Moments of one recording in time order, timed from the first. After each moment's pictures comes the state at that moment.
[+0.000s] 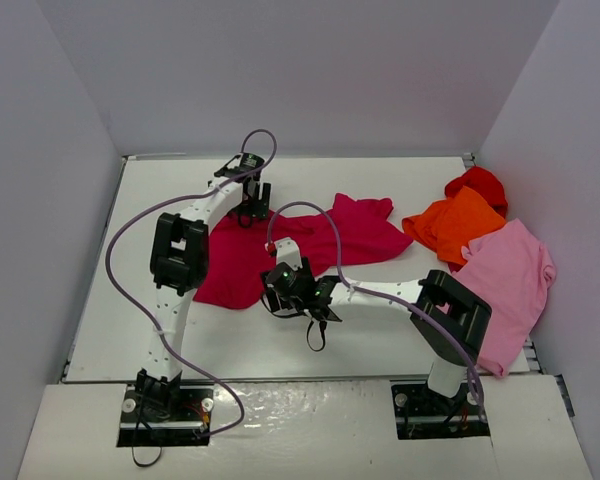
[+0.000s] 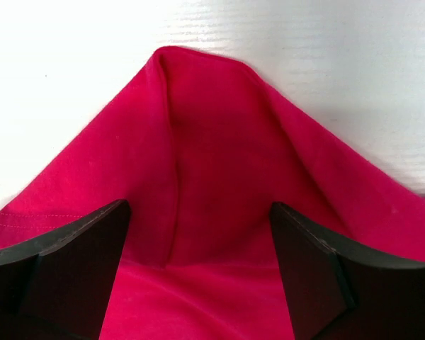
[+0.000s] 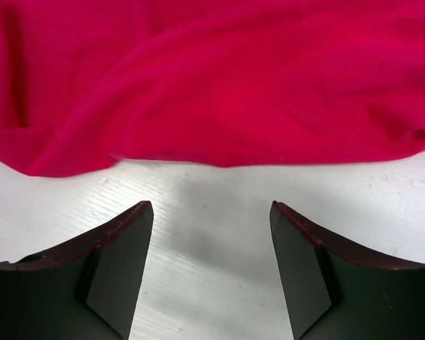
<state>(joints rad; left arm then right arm) -0.33 2.34 2.01 -0.76 -0.19 -0.22 1.06 1.73 0.99 -0.09 0.43 0.50</state>
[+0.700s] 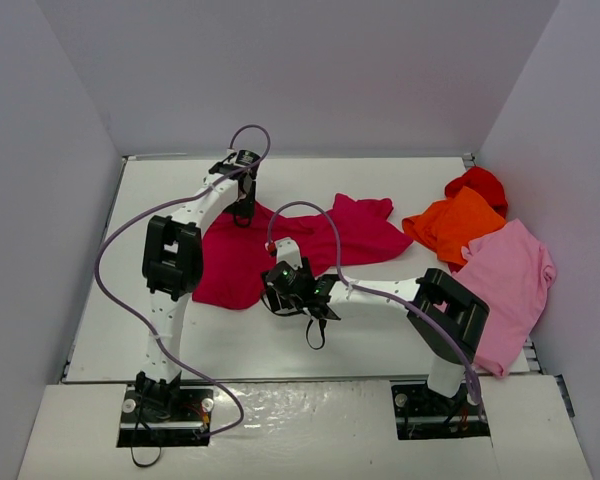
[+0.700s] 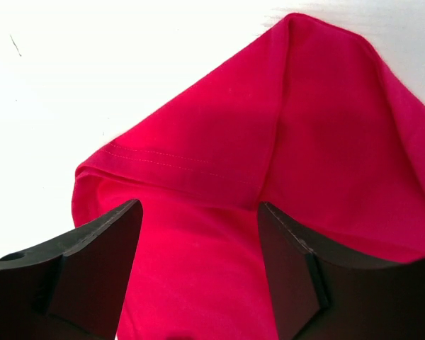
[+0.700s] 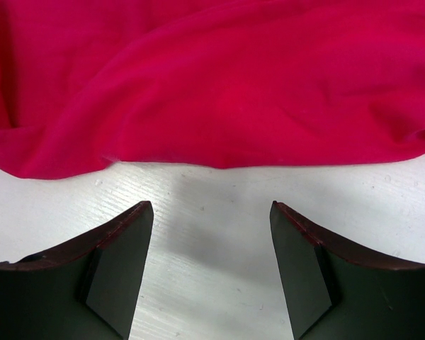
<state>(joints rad) -0.33 2.25 1.98 -0.88 -0.40 -0.27 1.04 1.75 1.00 -0.10 0.41 0.50</state>
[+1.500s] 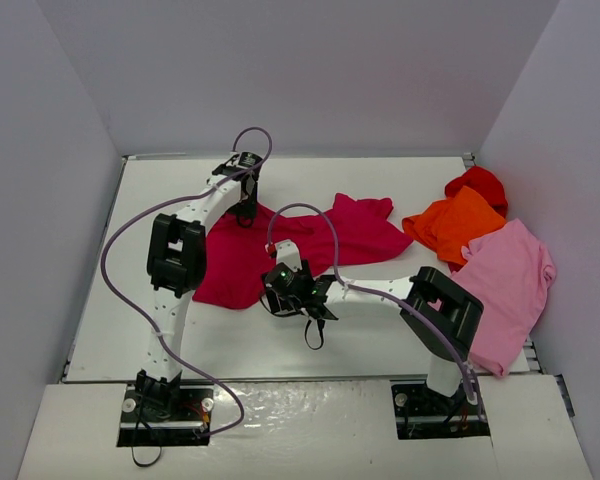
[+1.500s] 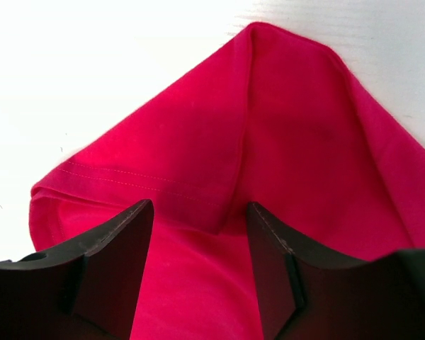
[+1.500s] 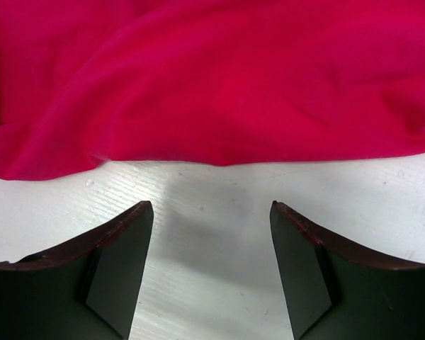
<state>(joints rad) -0.33 2.30 2.00 -0.85 -0.34 -0.29 1.04 1.78 1.00 -0.10 0.41 0.53</state>
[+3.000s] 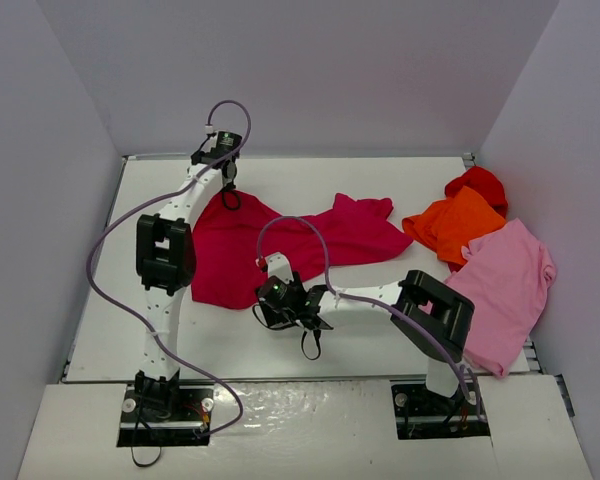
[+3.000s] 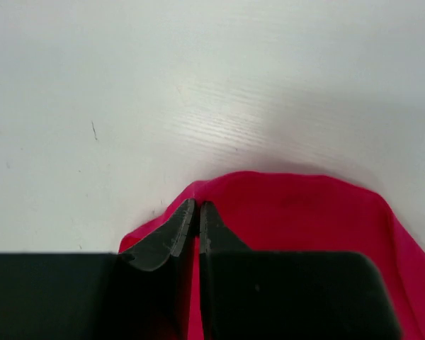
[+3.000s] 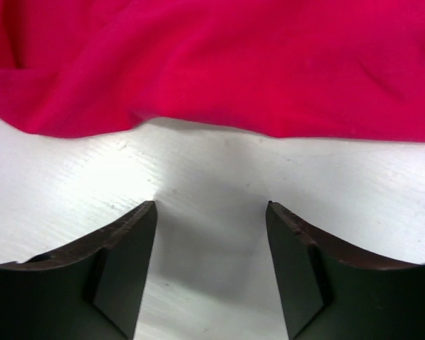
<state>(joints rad) -0.25 2.28 2.09 -0.75 -0.44 -0.26 1.11 1.82 0.99 -0.08 0.38 0.52</state>
